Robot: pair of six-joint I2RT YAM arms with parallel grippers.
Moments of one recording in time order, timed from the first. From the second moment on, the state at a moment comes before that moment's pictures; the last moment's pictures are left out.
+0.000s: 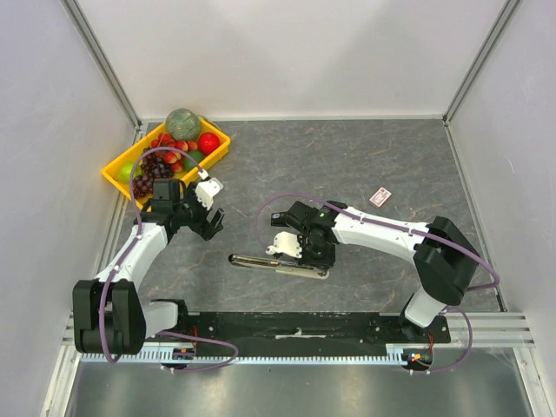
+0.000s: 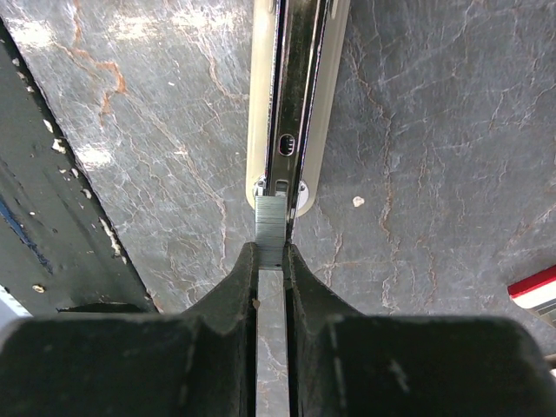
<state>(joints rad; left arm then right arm) -0.03 1.20 0.70 -0.34 0.50 0.62 0.93 1.66 1.15 -0.96 -0.14 -0.55</state>
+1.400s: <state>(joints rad) -0.03 1.21 0.70 -0.34 0.50 0.62 0.92 1.68 1.16 -0.95 -0.13 -0.55</state>
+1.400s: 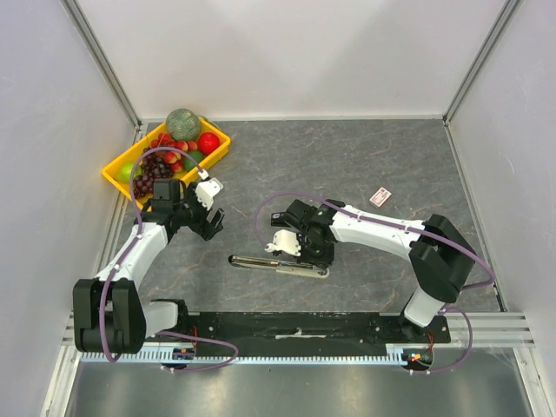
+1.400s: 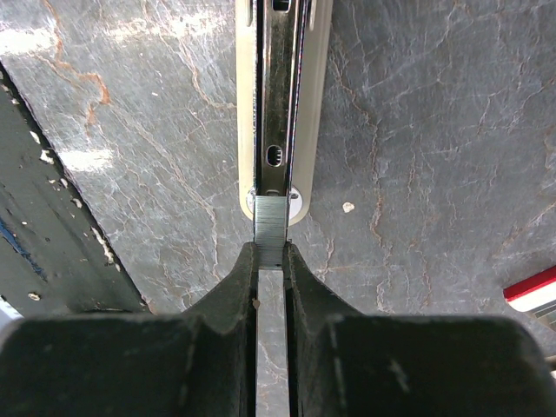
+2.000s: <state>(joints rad) -0.03 1.21 0.70 -0.34 0.50 0.62 0.92 1.70 1.17 -0.95 -0.13 -0.55</state>
